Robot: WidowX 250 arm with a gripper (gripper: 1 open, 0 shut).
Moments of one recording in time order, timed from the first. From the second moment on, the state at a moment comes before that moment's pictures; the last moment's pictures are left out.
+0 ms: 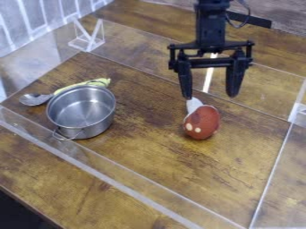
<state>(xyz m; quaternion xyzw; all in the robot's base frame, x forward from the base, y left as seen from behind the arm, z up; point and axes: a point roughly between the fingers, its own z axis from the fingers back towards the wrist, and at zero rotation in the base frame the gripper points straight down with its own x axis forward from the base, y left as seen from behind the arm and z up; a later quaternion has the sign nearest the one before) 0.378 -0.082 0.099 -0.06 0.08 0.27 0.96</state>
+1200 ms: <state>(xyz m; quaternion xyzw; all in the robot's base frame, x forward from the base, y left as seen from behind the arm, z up) 0.393 -0.096 0.114 -0.06 0.06 0.24 0.97</state>
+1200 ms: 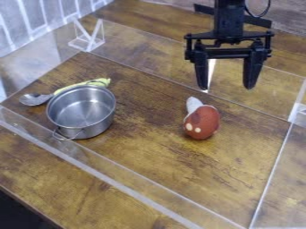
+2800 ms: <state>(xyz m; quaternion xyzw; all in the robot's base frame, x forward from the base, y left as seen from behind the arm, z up) 0.396 -0.090 0.112 -0.06 0.05 0.29 0.95</state>
